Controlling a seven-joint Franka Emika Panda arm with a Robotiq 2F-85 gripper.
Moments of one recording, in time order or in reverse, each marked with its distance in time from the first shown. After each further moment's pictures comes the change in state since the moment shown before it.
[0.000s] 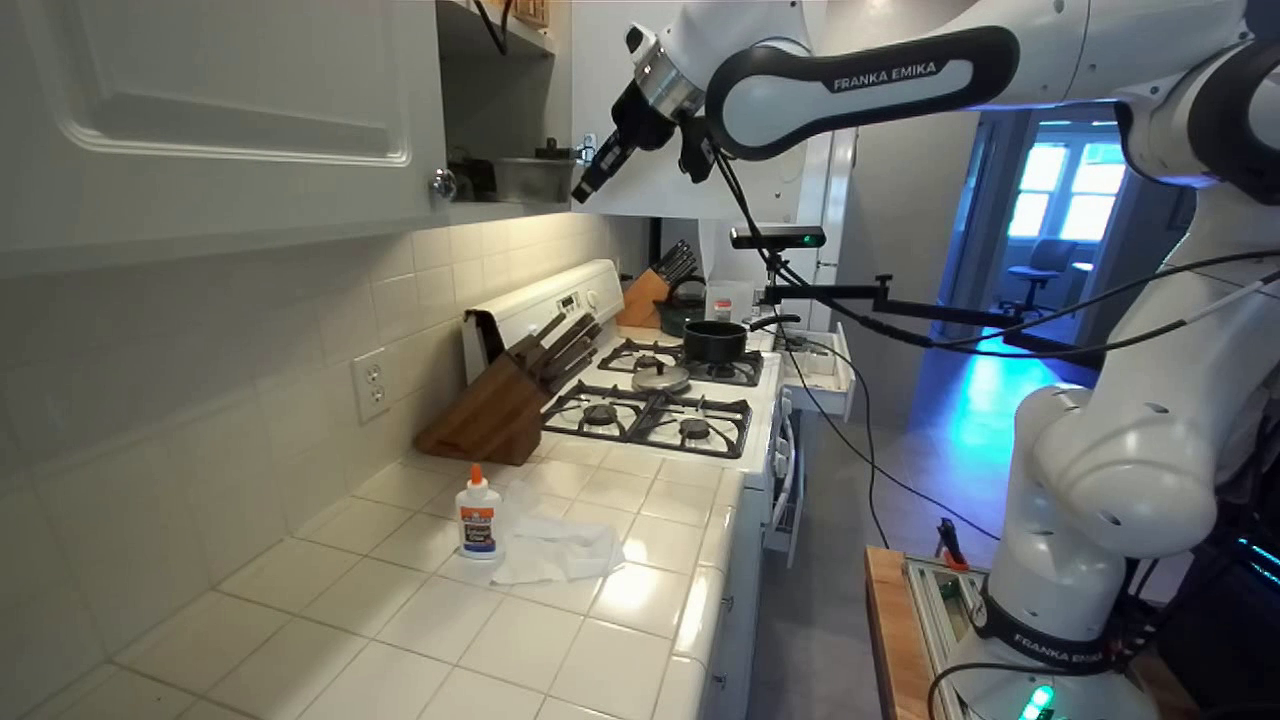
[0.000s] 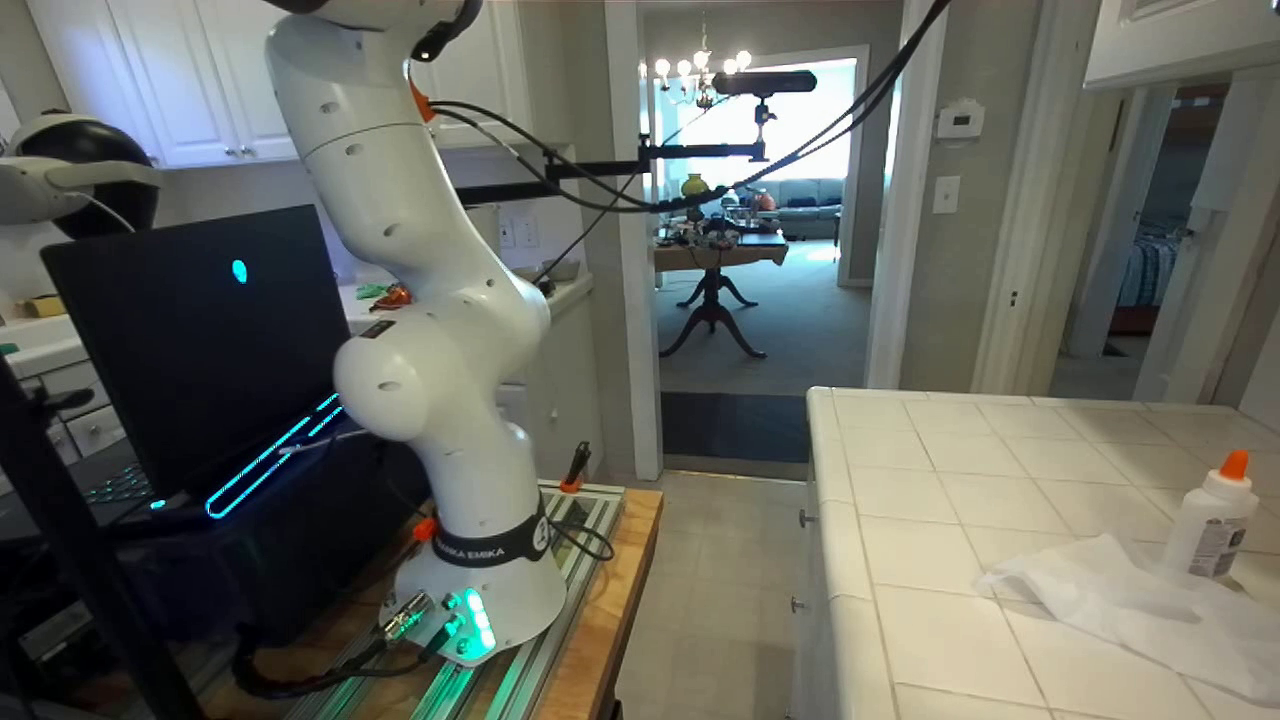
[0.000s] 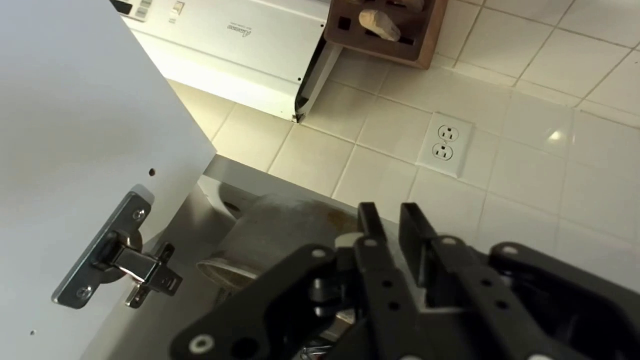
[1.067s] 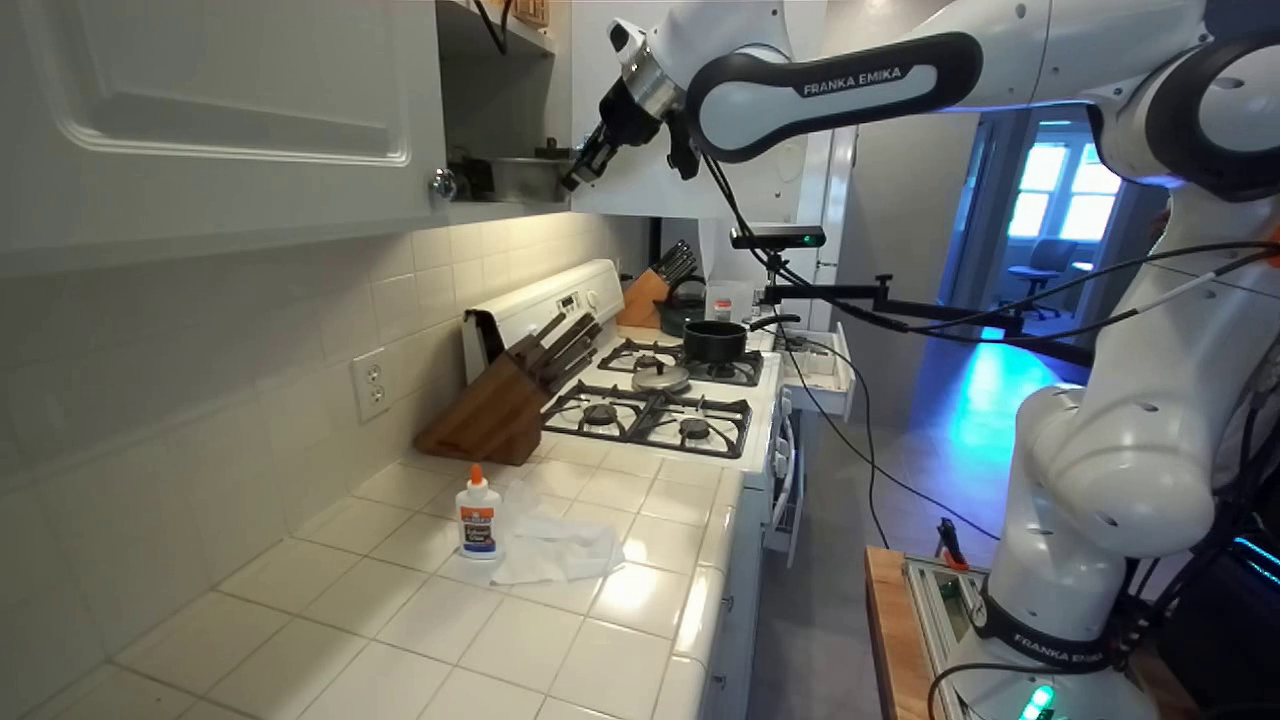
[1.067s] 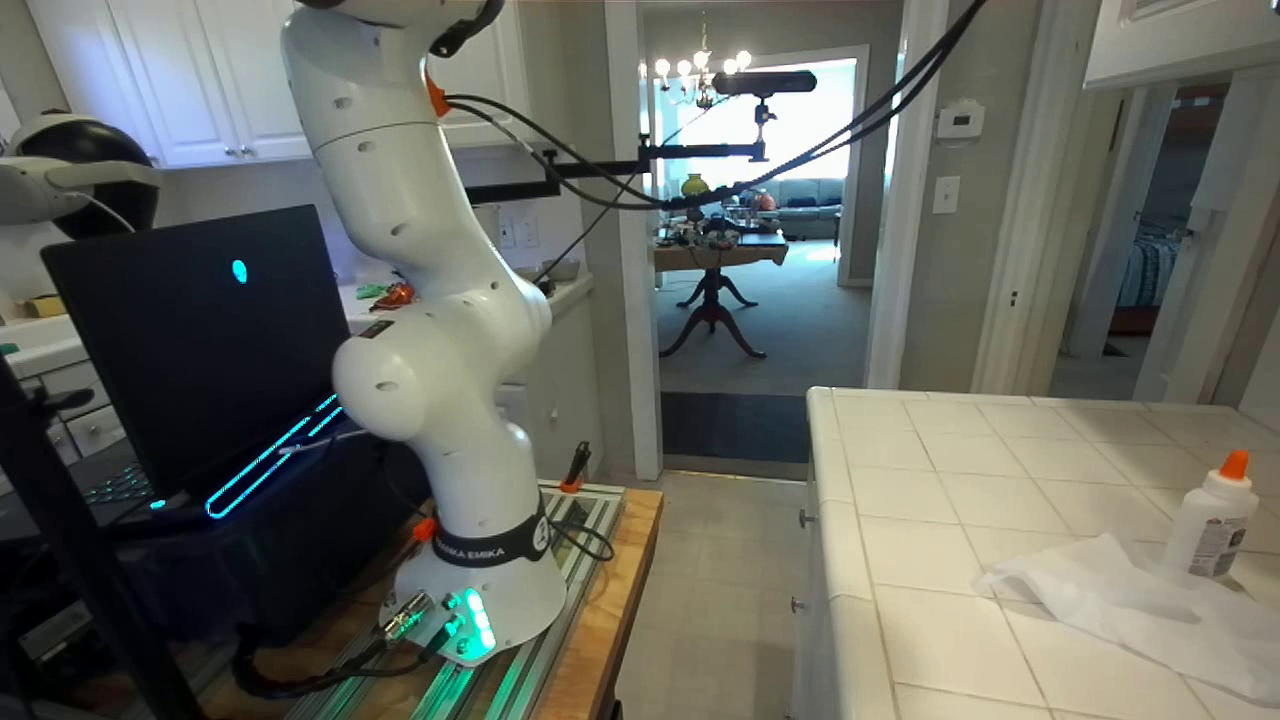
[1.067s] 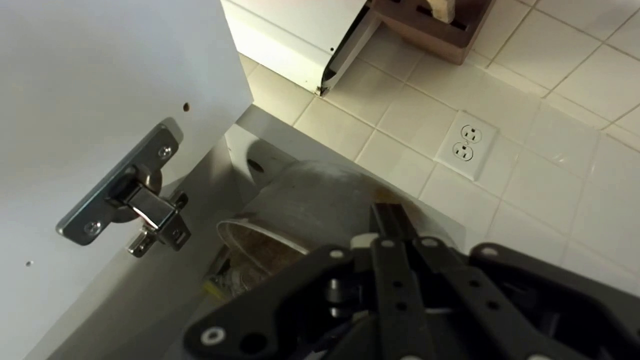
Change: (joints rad) arm -0.015 0.075 -0.015 0.071 -0.003 0.058 -0.181
